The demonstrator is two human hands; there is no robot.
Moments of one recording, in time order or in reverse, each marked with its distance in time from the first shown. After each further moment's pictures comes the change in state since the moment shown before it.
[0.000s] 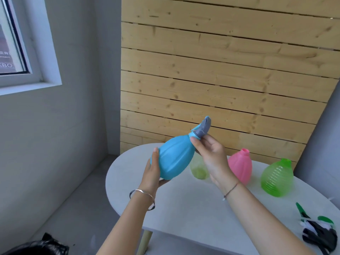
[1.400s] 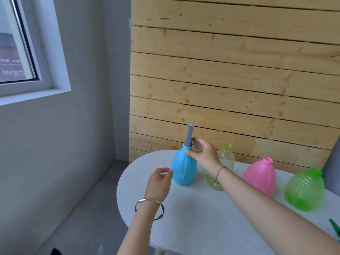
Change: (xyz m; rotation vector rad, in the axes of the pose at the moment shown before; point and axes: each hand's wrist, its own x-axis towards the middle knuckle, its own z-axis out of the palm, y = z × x) left_hand 0.036 -0.001 -0.030 0.540 0.092 0.039; right_hand 0.068 0.058 0.034 -0.552 -0.084 0.090
